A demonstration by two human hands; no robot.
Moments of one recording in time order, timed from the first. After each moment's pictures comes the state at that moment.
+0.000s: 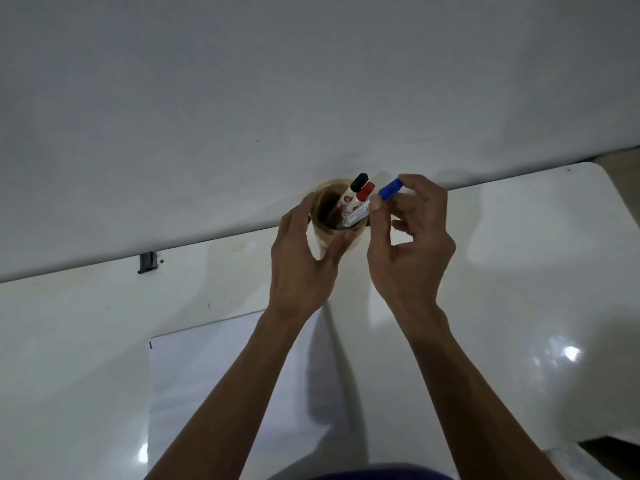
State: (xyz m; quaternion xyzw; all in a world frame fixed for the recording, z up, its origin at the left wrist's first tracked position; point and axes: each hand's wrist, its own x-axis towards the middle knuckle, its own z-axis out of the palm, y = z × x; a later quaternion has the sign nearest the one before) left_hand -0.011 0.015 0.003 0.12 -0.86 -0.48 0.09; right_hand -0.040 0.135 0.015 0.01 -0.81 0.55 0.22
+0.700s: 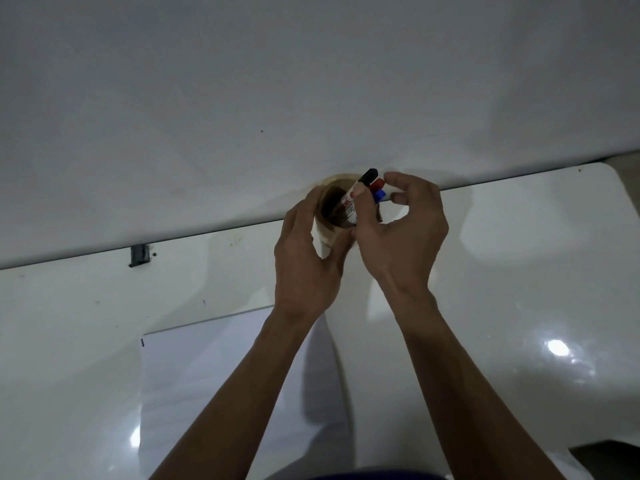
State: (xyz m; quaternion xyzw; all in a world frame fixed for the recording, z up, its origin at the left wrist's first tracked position) left_hand -0.012 0.020 -0.011 0.15 -0.84 -0.51 0.12; right_hand -0.060 0.116 0.009 -0.10 -0.86 0.48 0.13
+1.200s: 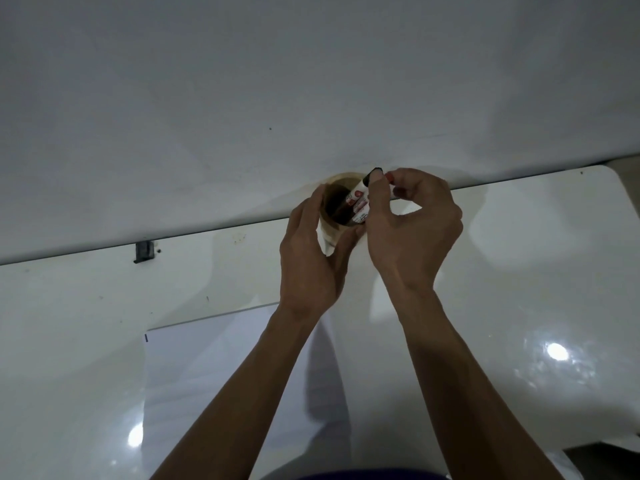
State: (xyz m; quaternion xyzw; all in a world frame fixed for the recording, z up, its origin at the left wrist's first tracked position) left_hand -0.013 0.021 -0.012 0.14 -0.84 -0.50 0.14; right_hand -0.059 0.111 0.026 -0.11 -0.83 0.51 0.18
